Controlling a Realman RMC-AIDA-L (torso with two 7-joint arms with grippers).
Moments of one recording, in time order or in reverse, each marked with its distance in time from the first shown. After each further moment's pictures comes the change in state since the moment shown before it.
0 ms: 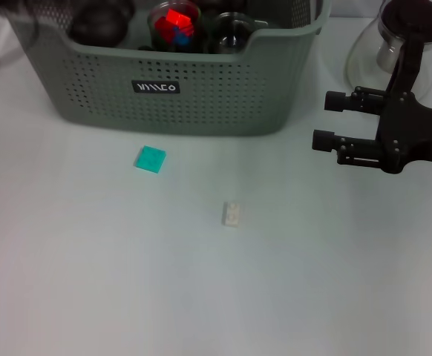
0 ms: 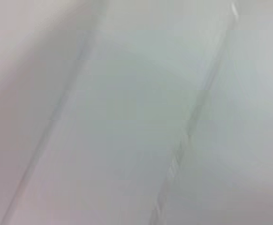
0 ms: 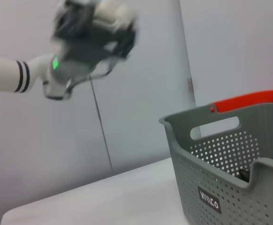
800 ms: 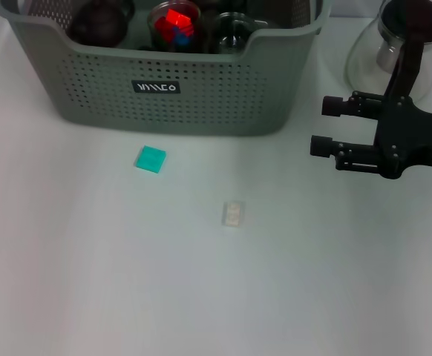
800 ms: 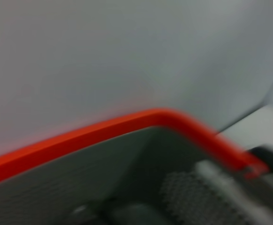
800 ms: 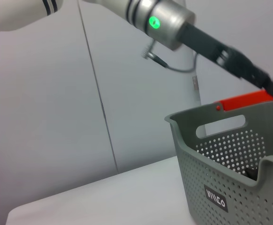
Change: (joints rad) left arm -0.294 -0.018 0.371 0.361 0.820 -0.661 -0.645; right arm -0.005 0.005 -0.007 -0.007 -0.003 -0.009 -0.001
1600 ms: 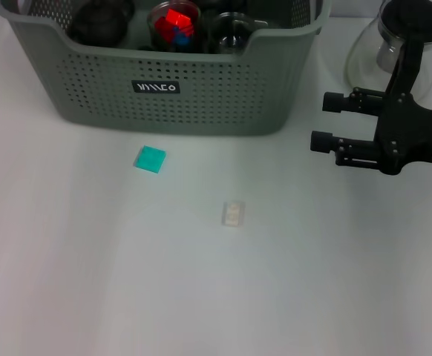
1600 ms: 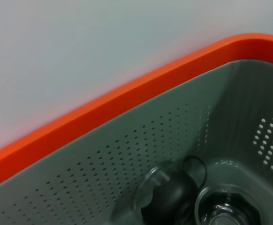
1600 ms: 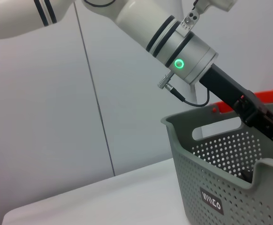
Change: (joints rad) left arm -0.062 -0.120 0.035 -0.093 0.364 -0.216 -0.055; right arm 0.004 -0.001 0.006 0.005 0.003 0.008 -0.002
